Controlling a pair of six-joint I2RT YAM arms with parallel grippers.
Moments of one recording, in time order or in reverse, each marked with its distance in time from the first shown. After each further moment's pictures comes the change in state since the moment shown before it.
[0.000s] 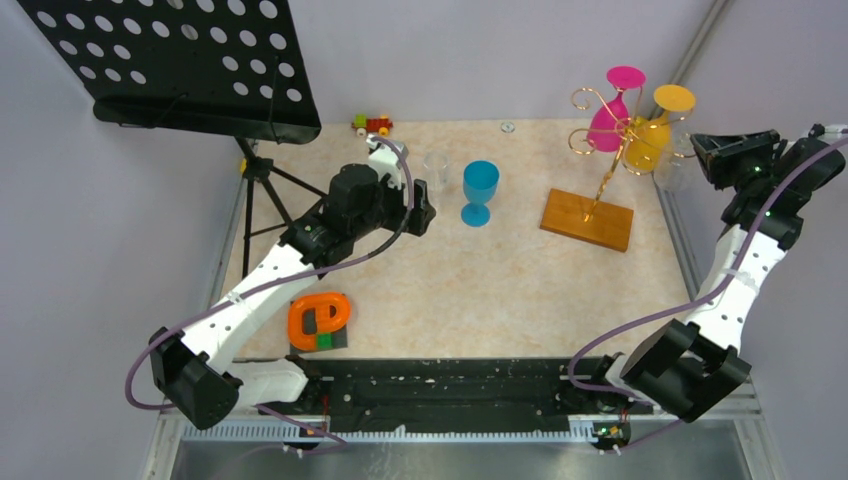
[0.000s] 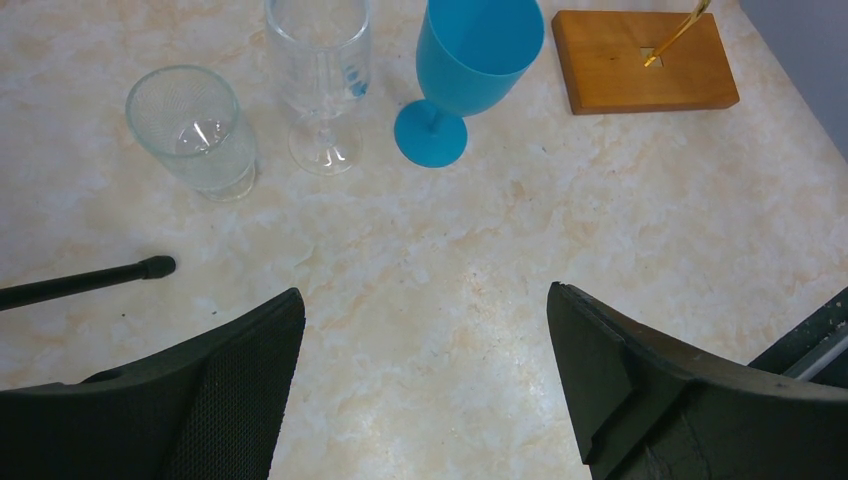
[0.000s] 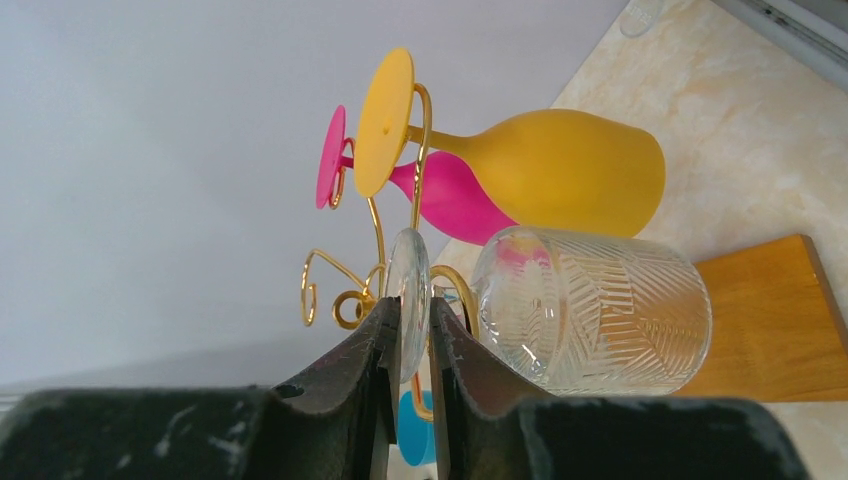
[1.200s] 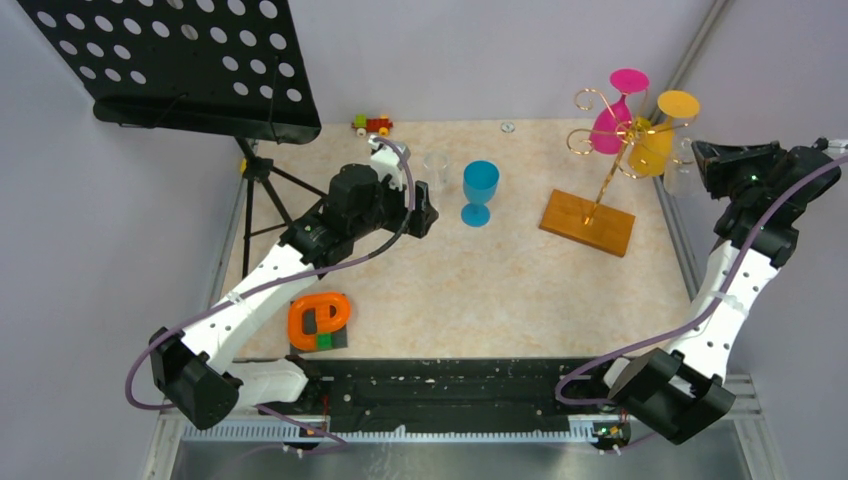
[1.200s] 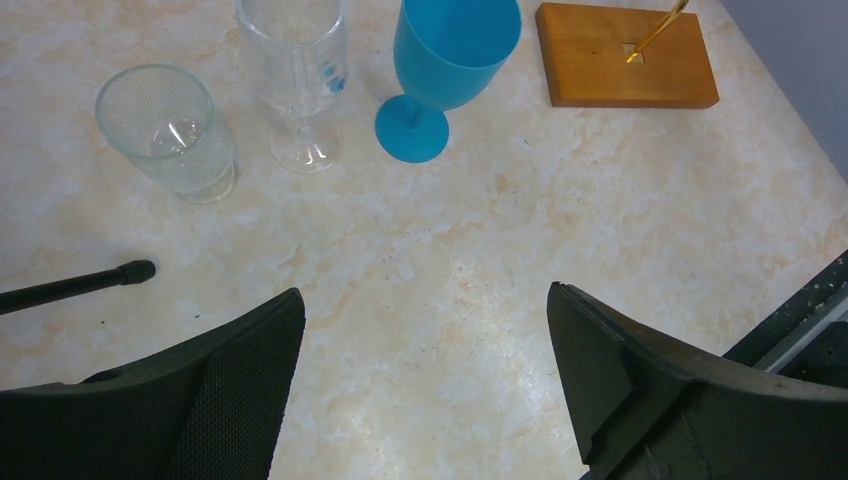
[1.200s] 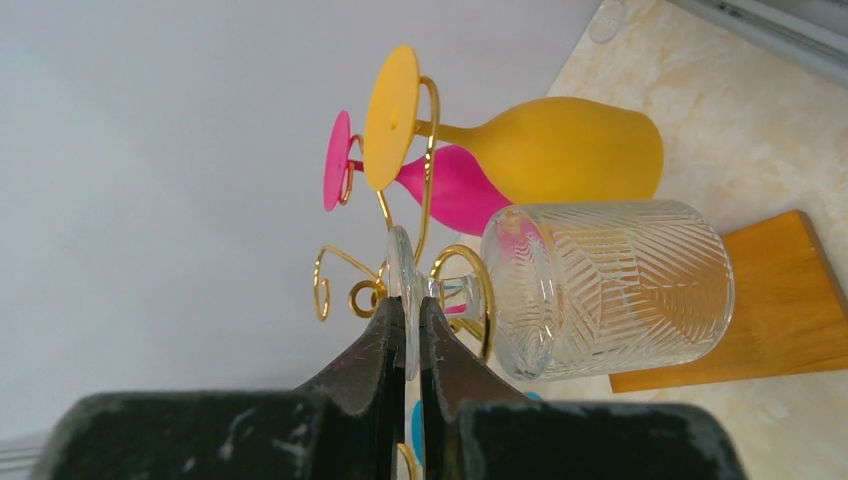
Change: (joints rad) left arm 0.000 0.000 -0.002 0.004 0.044 0.000; right arm 0.017 -0.118 -0.019 -0.109 0.126 0.042
